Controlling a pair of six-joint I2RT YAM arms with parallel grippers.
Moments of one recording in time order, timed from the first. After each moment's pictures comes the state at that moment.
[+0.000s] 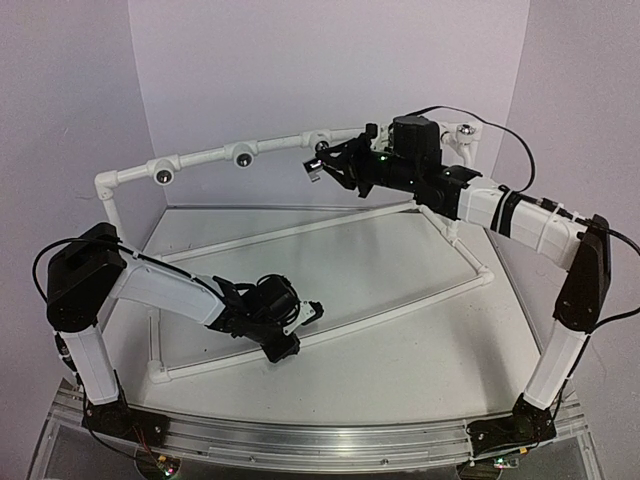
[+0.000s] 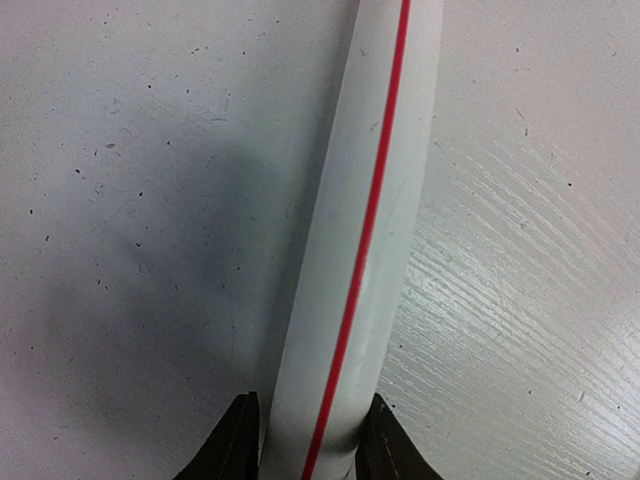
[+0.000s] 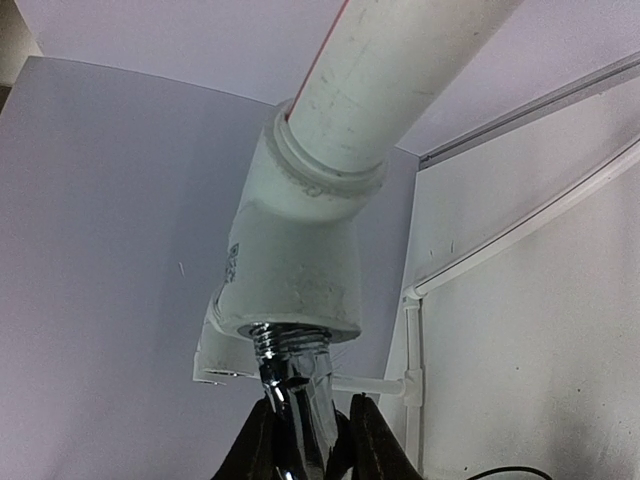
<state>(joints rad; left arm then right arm) -1.04 1.83 0.98 -0.21 -0.03 0.00 0.70 1.80 1.68 -0.01 -0.27 1.18</state>
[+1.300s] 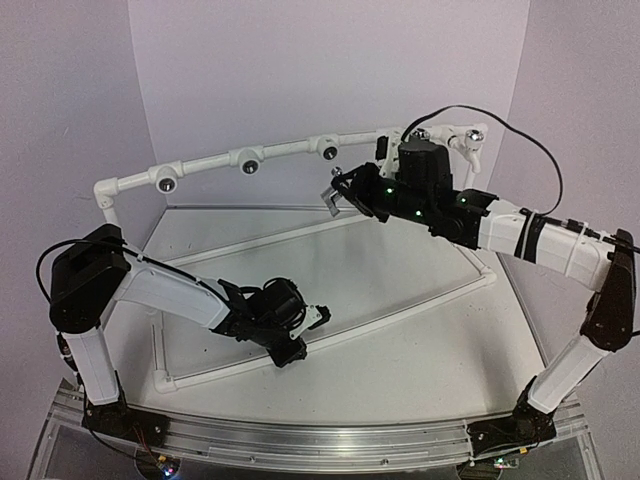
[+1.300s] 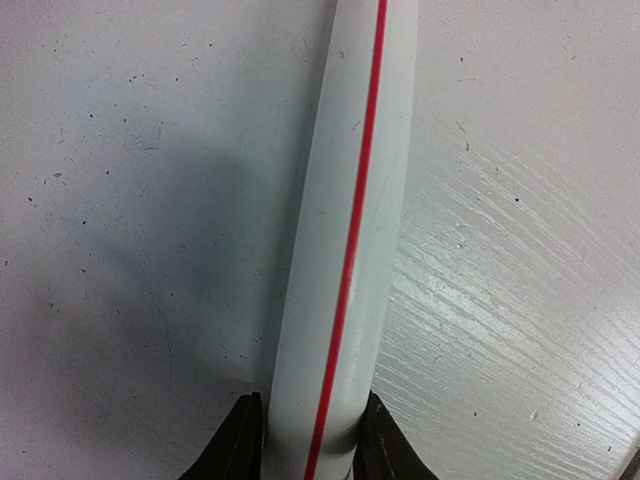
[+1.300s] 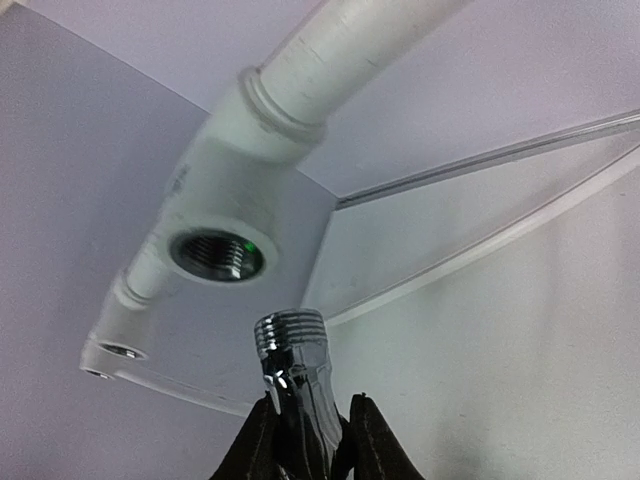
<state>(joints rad) -1.07 1.85 1.00 -0.19 0.00 -0.03 0.80 1.61 1.43 -0.04 0.02 0.86</state>
